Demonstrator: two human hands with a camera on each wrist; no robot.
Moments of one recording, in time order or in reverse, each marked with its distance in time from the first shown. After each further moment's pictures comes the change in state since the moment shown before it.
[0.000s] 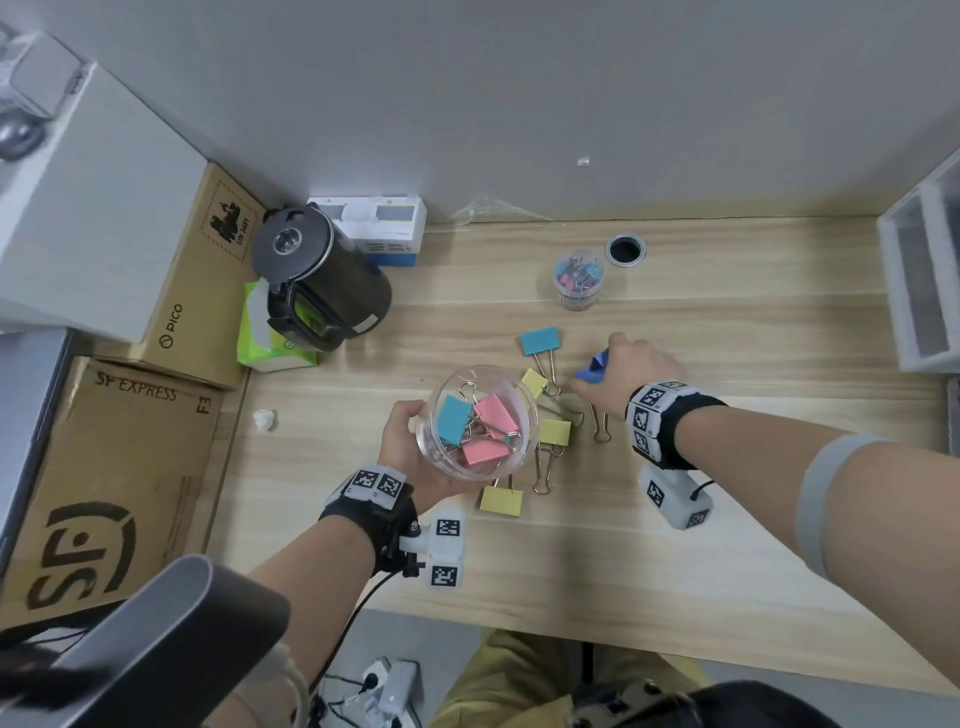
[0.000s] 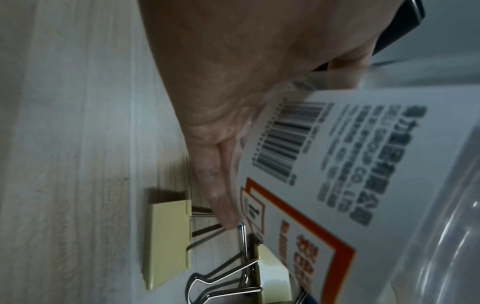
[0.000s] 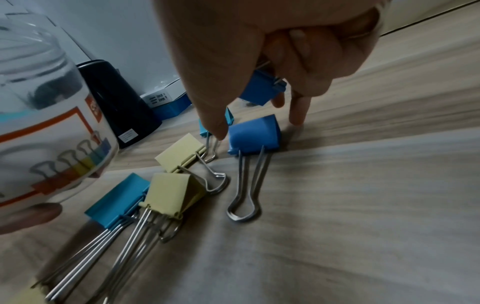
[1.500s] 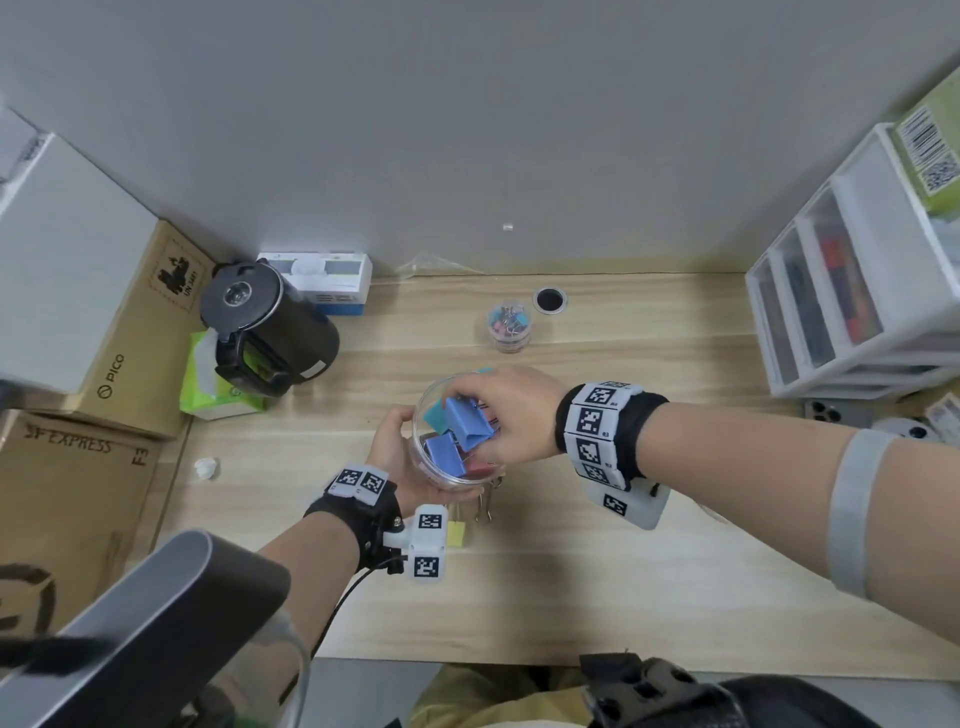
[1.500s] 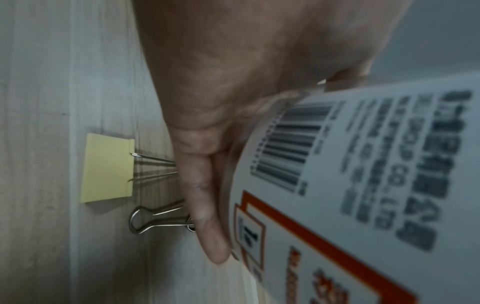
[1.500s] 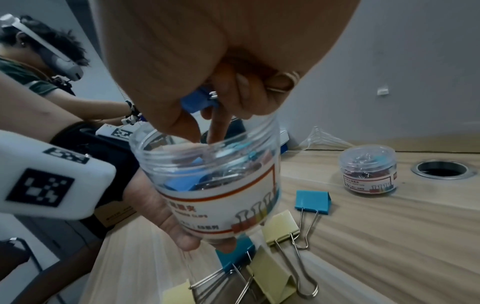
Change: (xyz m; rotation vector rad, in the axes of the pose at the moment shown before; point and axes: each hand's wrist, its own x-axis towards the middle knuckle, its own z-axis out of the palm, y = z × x) left_hand 0.001 -0.008 0.065 0.276 0.013 0.031; right_hand -0.079 -0.041 -0.093 0.166 -0.075 -0.841
